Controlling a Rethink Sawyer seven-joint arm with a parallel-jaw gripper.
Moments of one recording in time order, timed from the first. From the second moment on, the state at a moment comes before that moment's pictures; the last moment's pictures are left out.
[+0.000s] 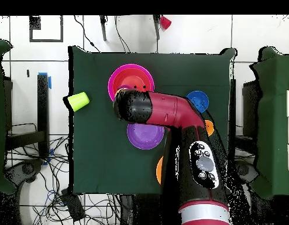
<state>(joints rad) -0.27 -0.74 0.13 1.61 -0.04 0.57 1.65</state>
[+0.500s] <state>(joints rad) -0.30 -0.71 0.15 1.62 -0.02 0.57 1.65</state>
